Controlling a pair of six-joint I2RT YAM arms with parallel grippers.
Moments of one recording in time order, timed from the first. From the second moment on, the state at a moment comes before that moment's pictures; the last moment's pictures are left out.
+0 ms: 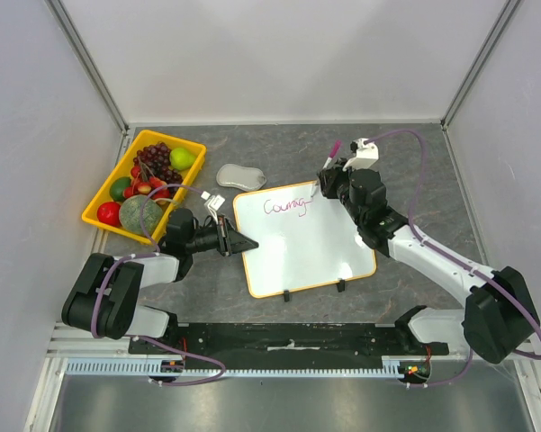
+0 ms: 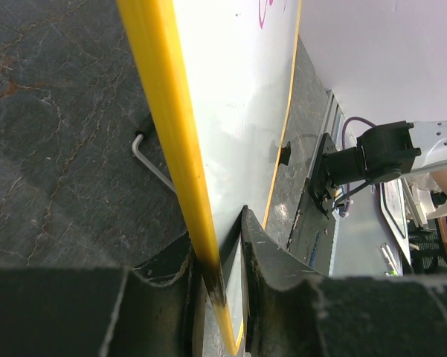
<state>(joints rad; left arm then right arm) -0.27 1.39 0.32 0.74 0.93 -0.58 0.57 1.27 0.82 0.28 0.27 0.45</state>
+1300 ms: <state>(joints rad) -0.27 1.37 0.32 0.71 0.92 -0.57 0.57 1.23 0.77 0.24 0.21 0.46</state>
